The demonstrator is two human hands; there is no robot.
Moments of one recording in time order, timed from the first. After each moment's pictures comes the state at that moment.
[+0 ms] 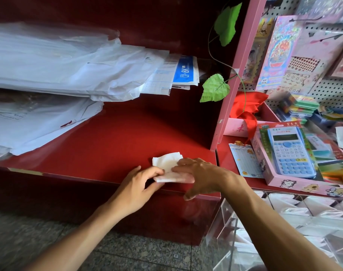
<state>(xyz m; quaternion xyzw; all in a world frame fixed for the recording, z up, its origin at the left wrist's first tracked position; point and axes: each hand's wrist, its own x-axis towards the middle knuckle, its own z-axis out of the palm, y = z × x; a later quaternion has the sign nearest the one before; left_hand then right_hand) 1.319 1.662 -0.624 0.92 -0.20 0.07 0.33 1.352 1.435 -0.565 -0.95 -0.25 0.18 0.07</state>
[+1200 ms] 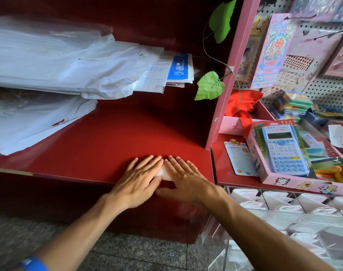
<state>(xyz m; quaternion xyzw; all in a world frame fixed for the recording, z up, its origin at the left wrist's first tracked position) 1.339 1.649 -0.624 0.96 -0.22 0.01 0.15 1.338 1.462 -0.601 -0.96 -0.22 0.15 0.06</state>
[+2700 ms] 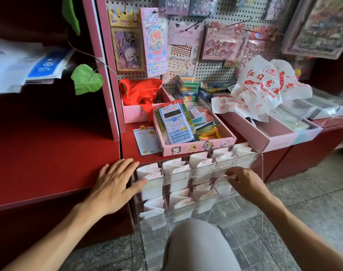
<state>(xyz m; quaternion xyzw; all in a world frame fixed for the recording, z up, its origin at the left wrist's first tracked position) 1.292 1.481 -0.621 0.95 -0.30 -0.02 0.11 1.165 1.103 -0.643 -0.97 0.15 -0.12 0.16</state>
